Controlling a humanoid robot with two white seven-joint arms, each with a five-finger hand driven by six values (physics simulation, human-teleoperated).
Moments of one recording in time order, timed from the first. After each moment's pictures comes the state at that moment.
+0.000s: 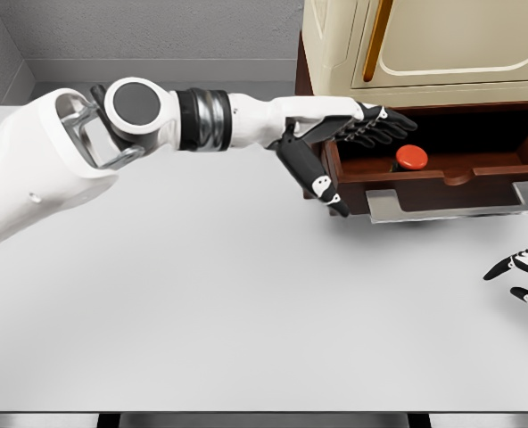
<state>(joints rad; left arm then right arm) -1.16 0.44 -1.09 -1.66 0.73 0.33 -0.42 0.42 -0.73 -0.42 -1.75 0.15 -0.61 0.61</state>
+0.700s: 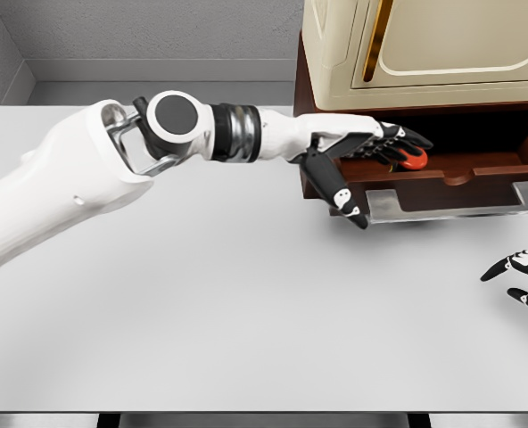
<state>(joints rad) -1.15 0.35 -1.13 -1.57 0.72 0.32 -0.44 0.41 -0.73 -0.41 -1.75 0.15 -0.61 0.61</state>
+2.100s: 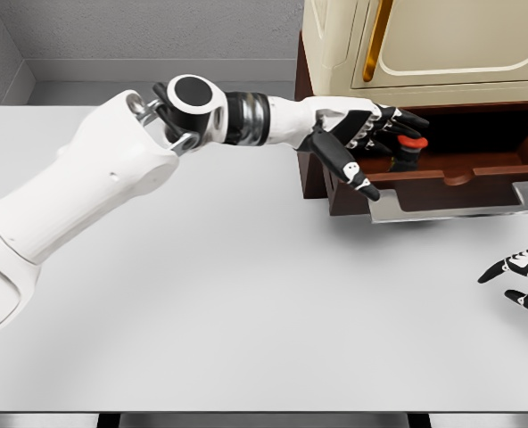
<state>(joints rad) -1.13 0.22 -1.05 -1.28 0.81 0.35 -0.54 0.41 -0.73 -0.40 -1.75 0.15 -0.61 0.61</state>
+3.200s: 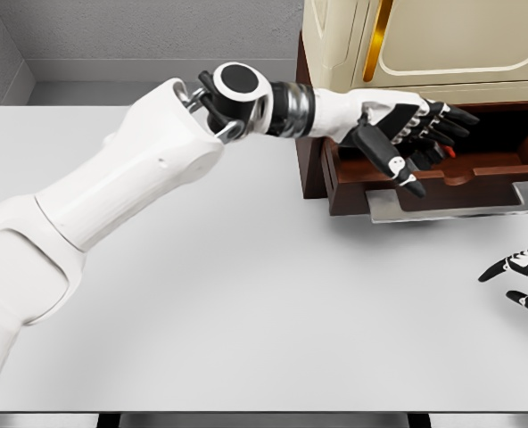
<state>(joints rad) -1.18 0.07 -1.05 -1.14 0.81 0.32 -0.59 0.41 -0.74 -0.40 -1.75 0.15 -0.61 0.61</state>
